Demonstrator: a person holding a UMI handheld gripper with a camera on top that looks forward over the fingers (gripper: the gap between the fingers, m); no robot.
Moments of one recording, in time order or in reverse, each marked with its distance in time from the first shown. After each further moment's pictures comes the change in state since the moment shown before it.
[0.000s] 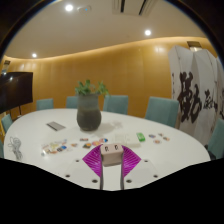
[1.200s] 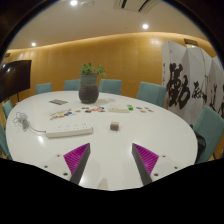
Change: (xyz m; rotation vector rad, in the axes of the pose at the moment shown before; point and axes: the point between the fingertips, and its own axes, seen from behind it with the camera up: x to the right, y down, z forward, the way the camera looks) arm 0.002 0.128 -0.193 -0.151 0.078 -0.032
